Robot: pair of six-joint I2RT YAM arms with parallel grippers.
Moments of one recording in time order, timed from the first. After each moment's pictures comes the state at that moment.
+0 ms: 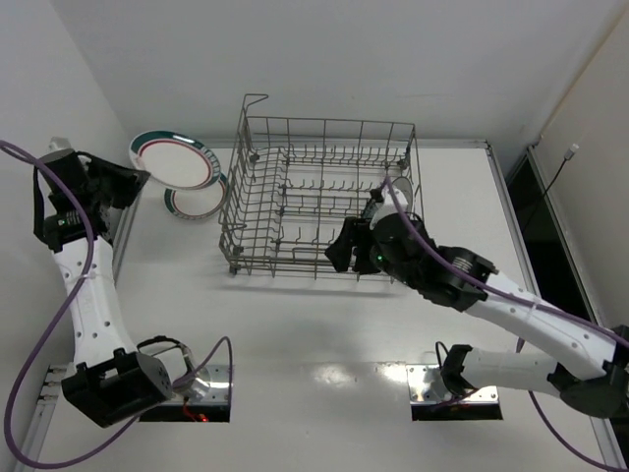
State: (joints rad) left arm 0.45 1.14 1.34 -0.64 0.30 -0.83; right arm 0.97 1.08 1.10 -0.57 0.33 0.72
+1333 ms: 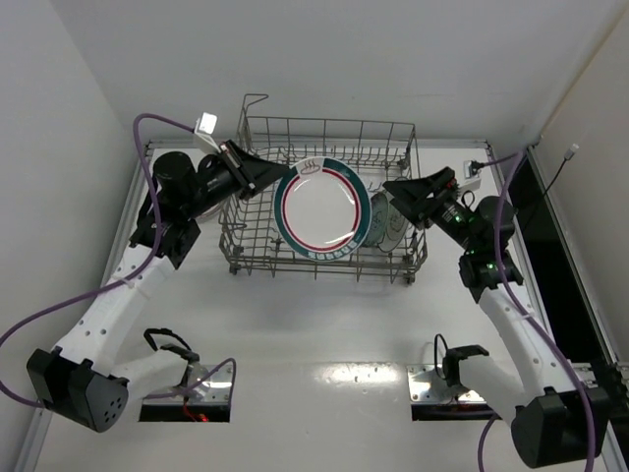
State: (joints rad) left arm -0.33 1.11 1.13 0.04 0.48 -1.06; right arm 0.12 0.94 0.69 0.29 -0.53 1.13
